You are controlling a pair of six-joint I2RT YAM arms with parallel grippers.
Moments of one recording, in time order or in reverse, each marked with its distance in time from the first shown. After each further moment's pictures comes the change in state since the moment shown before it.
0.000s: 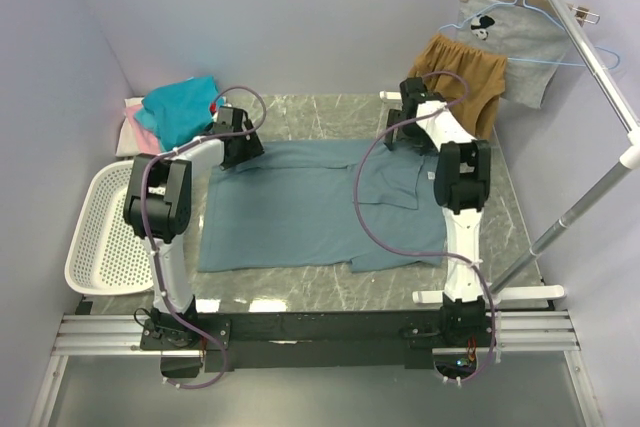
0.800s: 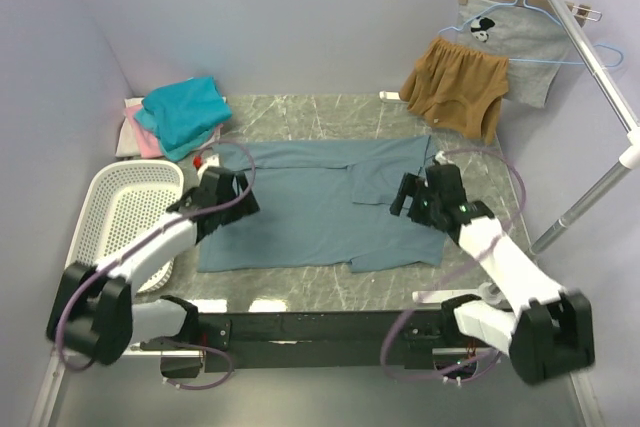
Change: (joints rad) left arm -0.152 -0.775 -0.681 -0.056 -0.066 -0.113; right arm 0.126 -1.313 -1.423 0.449 -0.142 0.223
